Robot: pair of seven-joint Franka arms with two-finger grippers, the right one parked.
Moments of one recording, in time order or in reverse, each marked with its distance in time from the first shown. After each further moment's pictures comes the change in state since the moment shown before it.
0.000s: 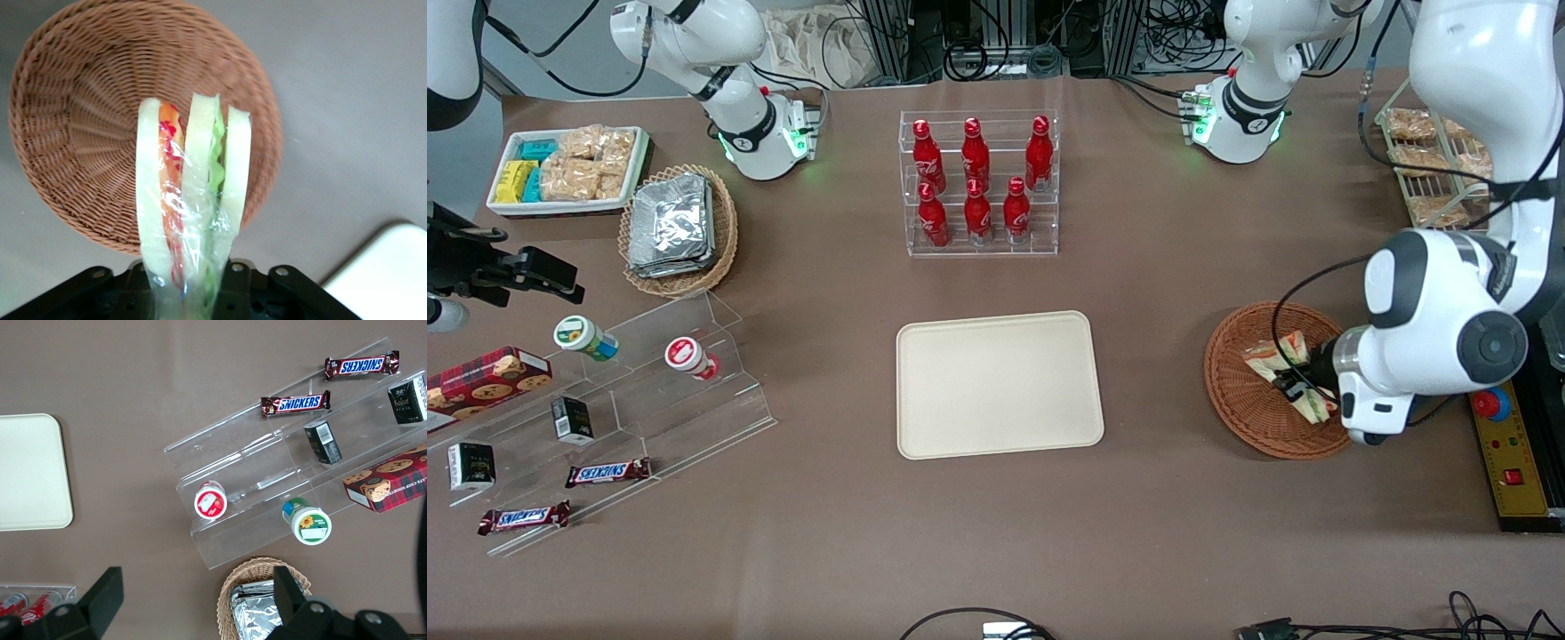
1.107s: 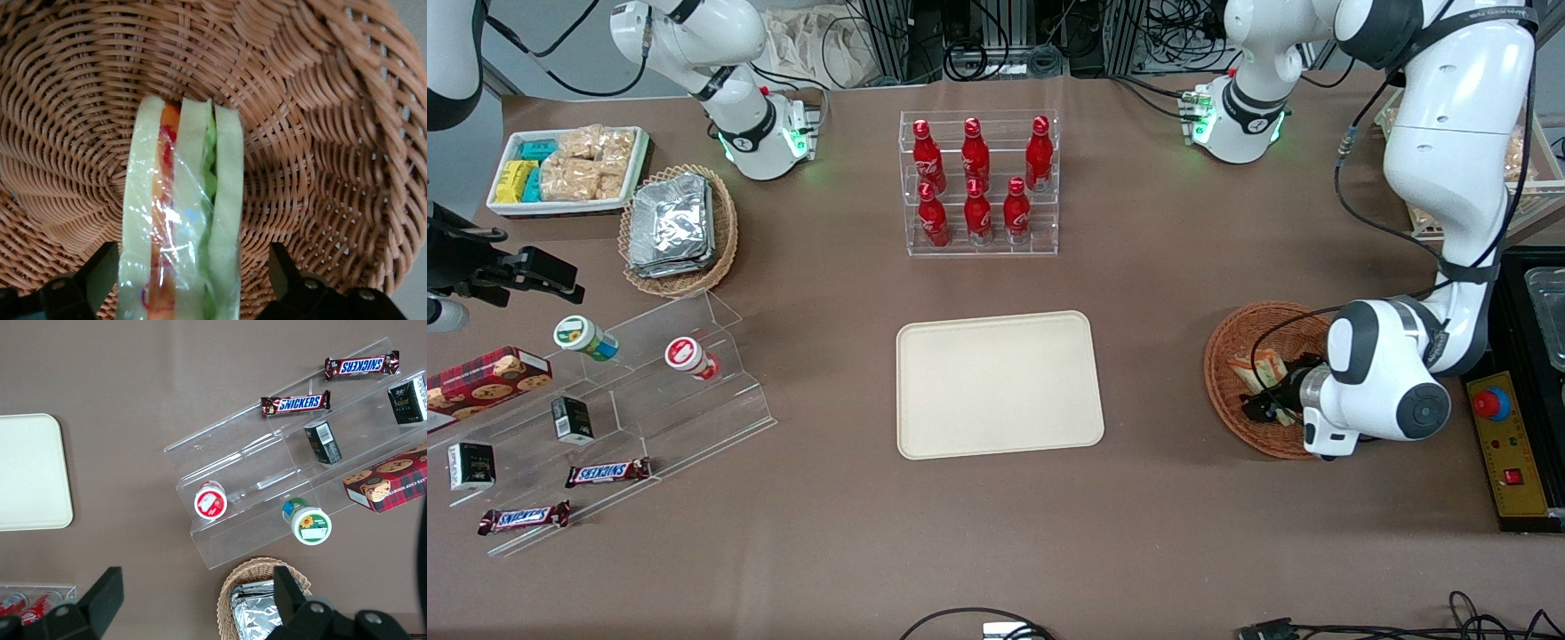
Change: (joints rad) arm 0.016 0.279 0.064 0.006 -0.014 0.098 0.000
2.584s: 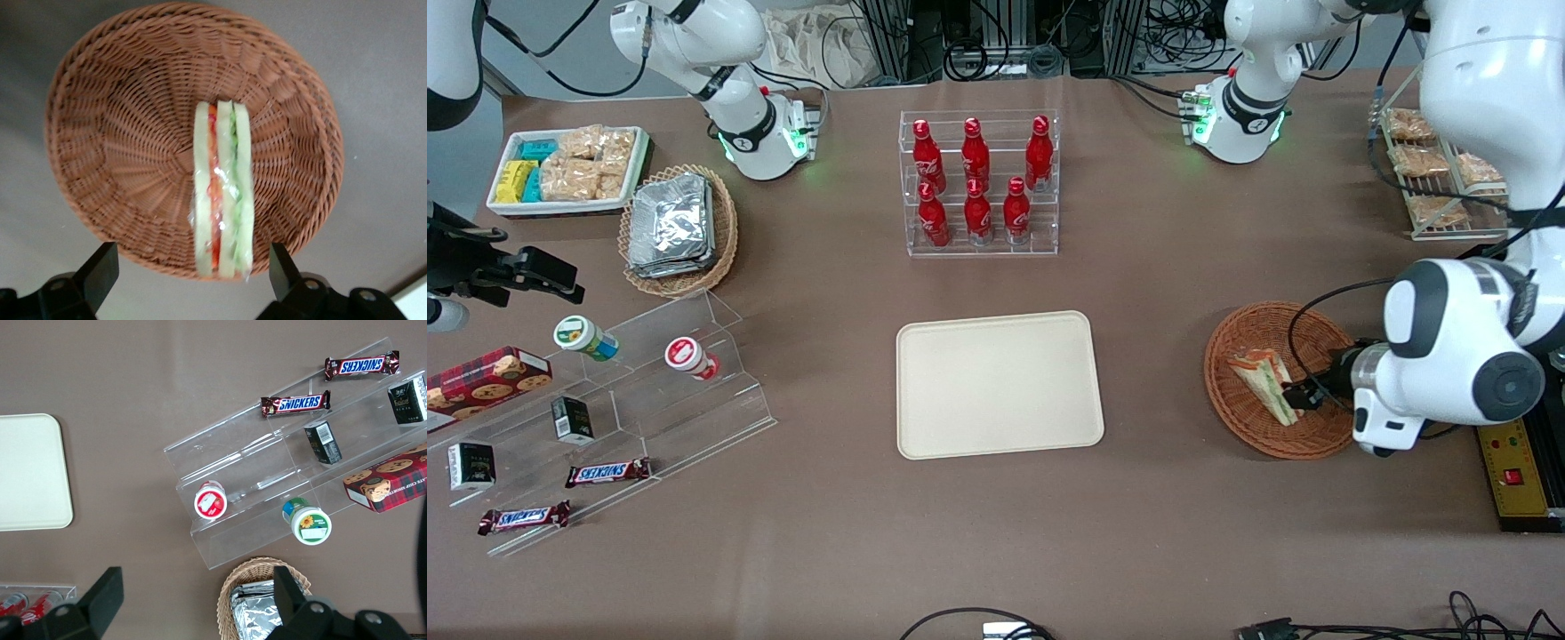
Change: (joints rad) arm 0.003 -0.135 -0.002 0.090 0.060 -0.180 0.056
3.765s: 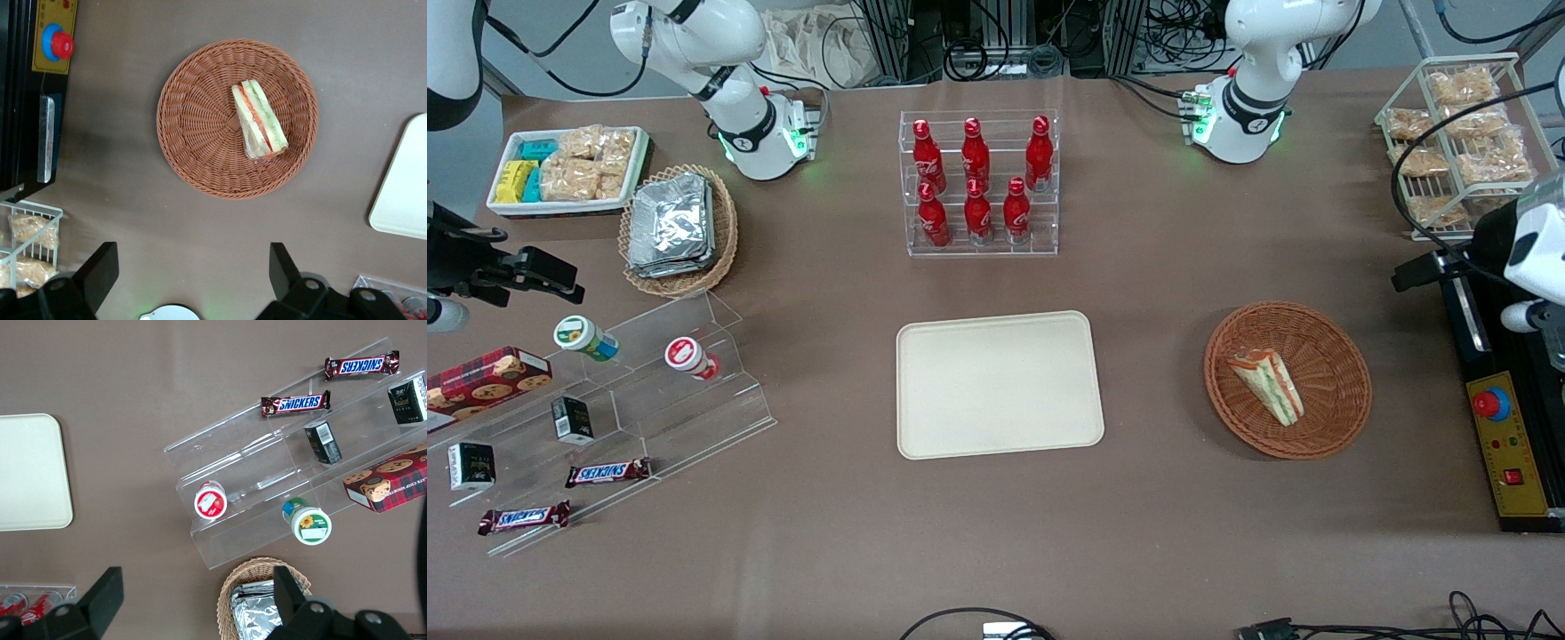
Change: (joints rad) arm 0.074 -0.435 0.017 -0.004 0.002 -0.278 0.410
